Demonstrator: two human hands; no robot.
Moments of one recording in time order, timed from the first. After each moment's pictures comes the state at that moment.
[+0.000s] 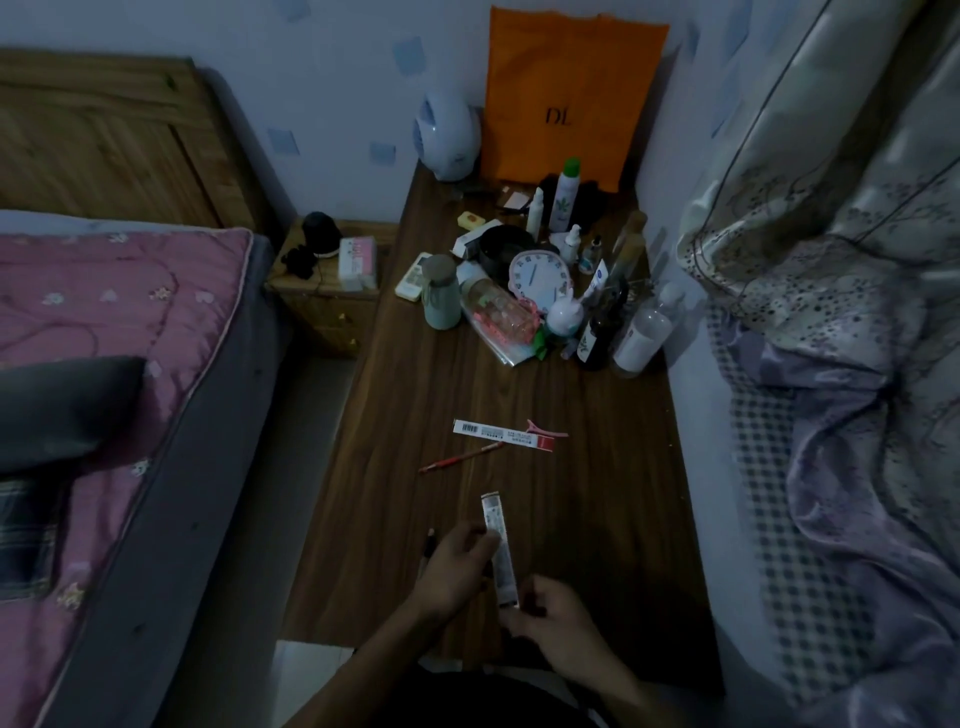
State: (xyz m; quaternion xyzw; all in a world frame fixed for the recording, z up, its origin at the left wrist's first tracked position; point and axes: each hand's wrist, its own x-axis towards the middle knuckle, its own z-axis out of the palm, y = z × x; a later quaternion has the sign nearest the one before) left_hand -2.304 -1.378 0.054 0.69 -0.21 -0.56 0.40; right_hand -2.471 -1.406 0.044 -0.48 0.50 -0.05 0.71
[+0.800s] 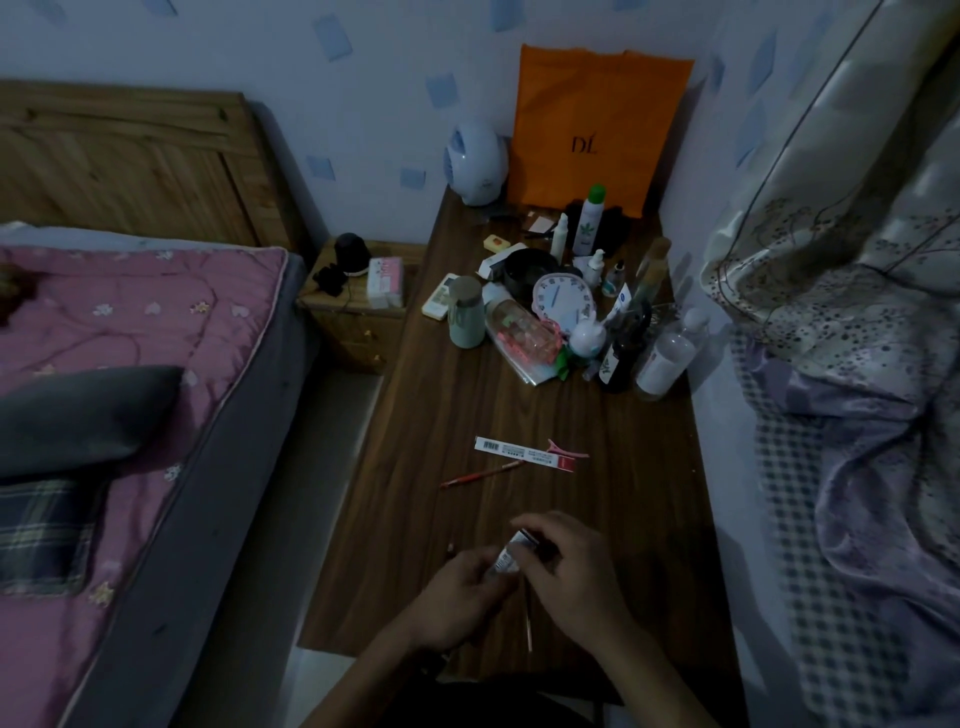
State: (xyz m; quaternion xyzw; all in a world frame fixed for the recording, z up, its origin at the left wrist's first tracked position) left_hand -2.288 -1.359 0.122 0.61 -0.36 -0.60 0.37; right_hand -2.433 -1.446 0.109 -0.79 0.39 -0.22 0.42
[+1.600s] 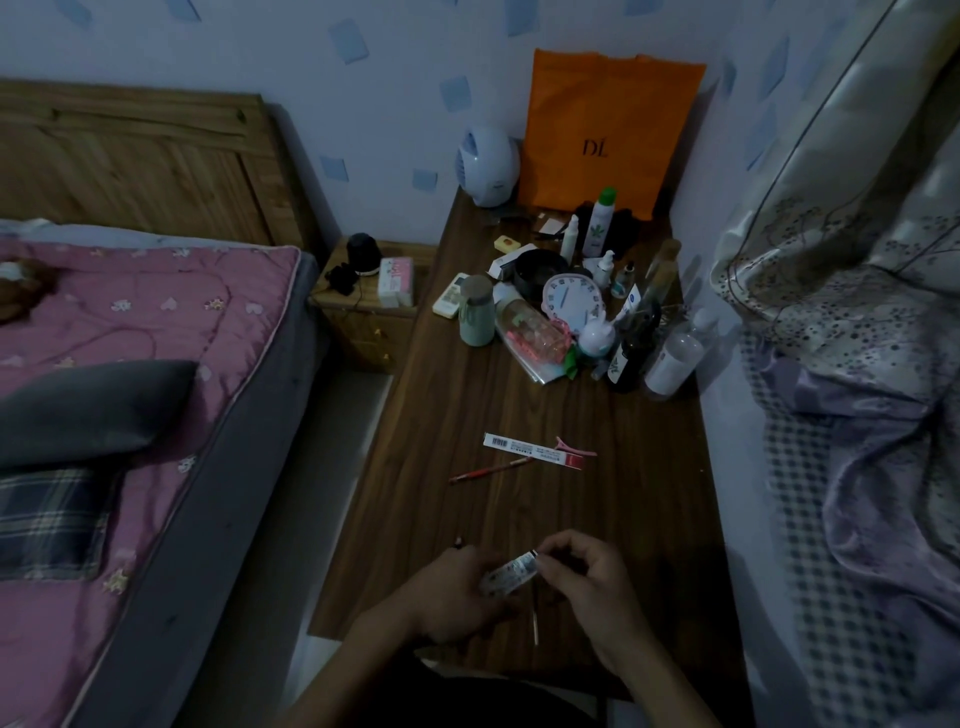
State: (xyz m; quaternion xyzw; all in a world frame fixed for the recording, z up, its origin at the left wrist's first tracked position) left_hand -2.269 -1.353 0.143 0.68 -0.55 -0.47 0.13; right_hand -2.450 -1.432 0.104 -0.56 0.48 -0.18 0.65
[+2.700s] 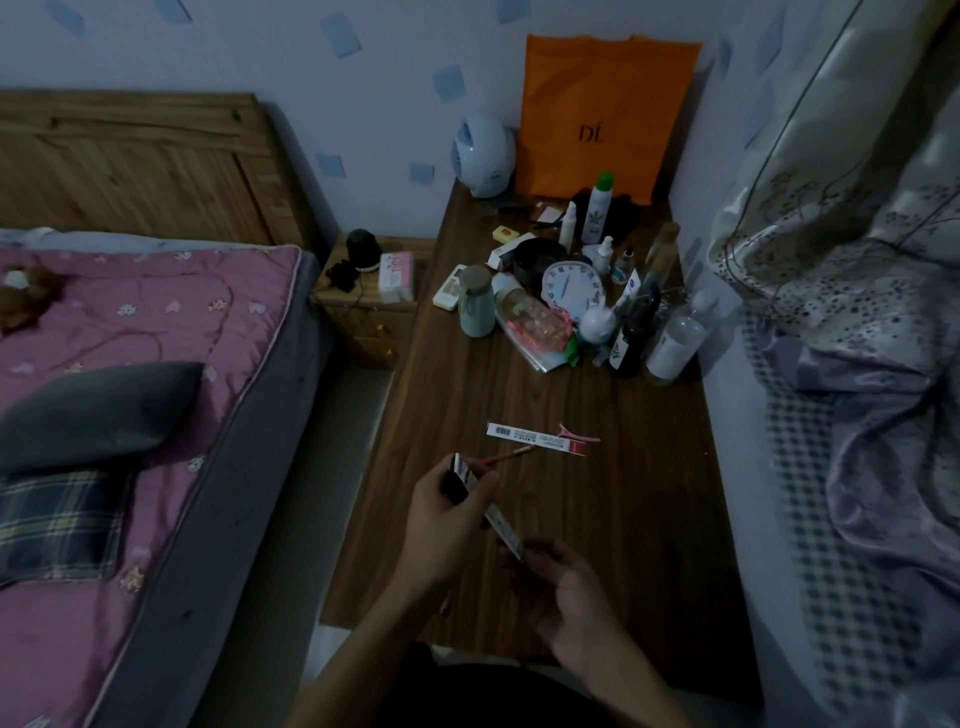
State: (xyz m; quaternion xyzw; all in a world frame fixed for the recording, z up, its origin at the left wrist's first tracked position) left_hand -2.278 -1.368 0.174 0.69 -0.28 -0.38 0.55; right_hand -2.421 -1.401 0.094 -0.11 0.49 -0.21 0.84
